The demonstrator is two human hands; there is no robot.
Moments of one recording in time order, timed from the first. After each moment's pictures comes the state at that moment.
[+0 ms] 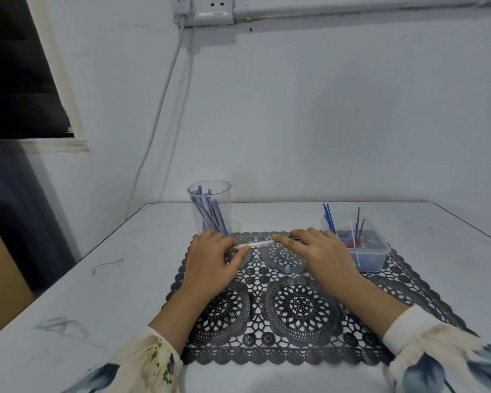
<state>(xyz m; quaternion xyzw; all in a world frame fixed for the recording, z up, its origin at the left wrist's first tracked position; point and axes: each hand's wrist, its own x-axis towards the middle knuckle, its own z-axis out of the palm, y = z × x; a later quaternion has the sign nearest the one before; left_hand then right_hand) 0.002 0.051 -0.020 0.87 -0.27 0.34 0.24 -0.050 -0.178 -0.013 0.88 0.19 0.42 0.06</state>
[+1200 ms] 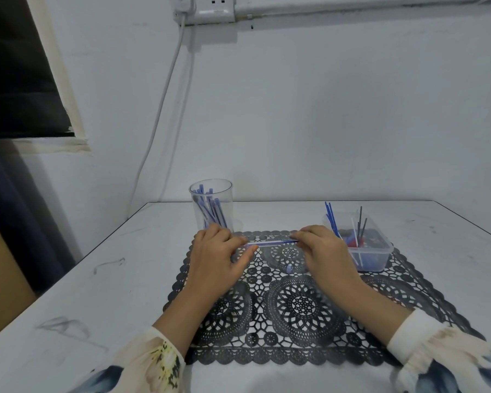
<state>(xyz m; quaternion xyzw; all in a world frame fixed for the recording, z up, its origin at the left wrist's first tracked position) -0.010 0.046 -0.011 0.85 -0.29 0.39 0.21 -0.060 -0.160 -0.010 0.88 0.10 0.44 -0.15</state>
